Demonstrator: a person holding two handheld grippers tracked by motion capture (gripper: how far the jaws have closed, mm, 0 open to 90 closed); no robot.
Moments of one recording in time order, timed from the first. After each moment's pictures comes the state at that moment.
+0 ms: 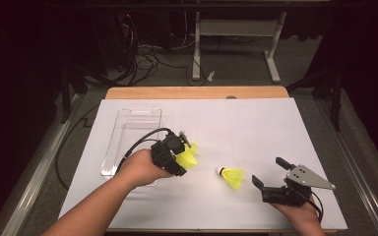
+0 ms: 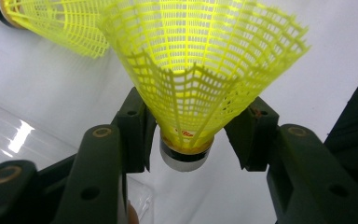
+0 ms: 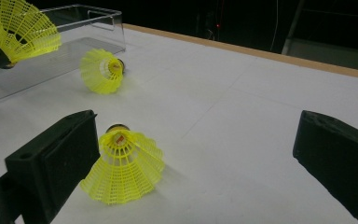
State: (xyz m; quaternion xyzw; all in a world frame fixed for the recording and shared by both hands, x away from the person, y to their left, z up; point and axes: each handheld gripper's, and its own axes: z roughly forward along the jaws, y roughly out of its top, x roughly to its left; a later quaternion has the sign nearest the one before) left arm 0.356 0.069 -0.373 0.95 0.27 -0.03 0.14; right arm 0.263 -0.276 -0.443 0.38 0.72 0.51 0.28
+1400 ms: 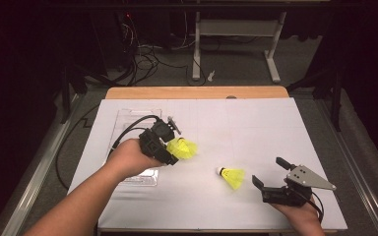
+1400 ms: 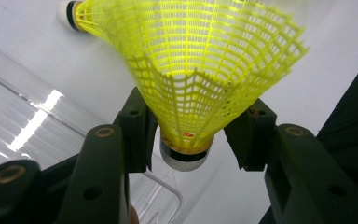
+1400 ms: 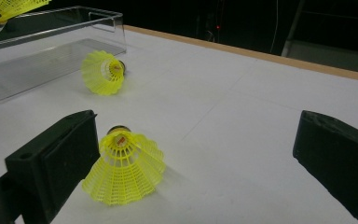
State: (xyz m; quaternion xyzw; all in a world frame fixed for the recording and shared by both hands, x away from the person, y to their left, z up) left arm 0.363 0.098 -0.334 0.94 0.30 -0.01 0.16; right arm 0.261 -0.276 -0.442 0.38 0.72 0.51 0.28
